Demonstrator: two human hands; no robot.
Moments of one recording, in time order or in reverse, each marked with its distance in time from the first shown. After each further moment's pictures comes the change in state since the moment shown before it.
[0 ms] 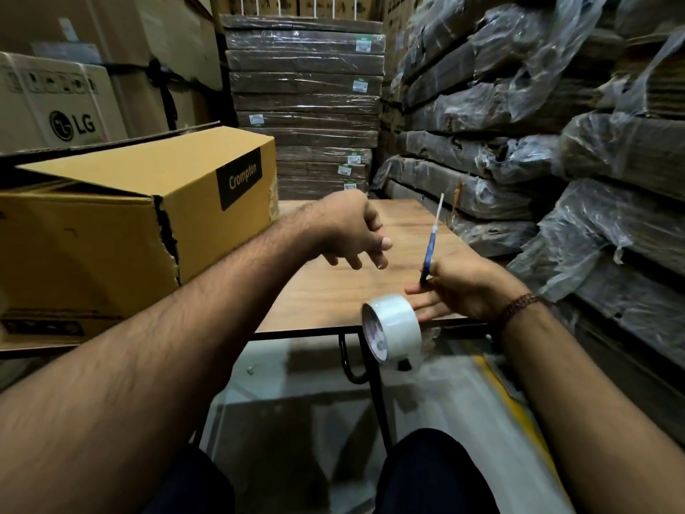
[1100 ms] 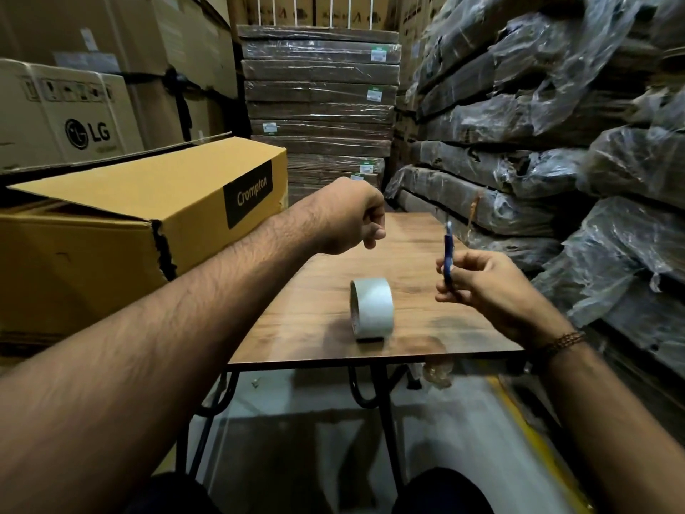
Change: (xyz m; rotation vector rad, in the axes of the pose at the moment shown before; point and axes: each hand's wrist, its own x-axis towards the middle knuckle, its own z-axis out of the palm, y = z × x) left_hand 0.048 -0.026 -0.032 0.305 0.265 0.220; right_hand 0.025 -0.008 -0.022 -0.016 0.146 -0.454
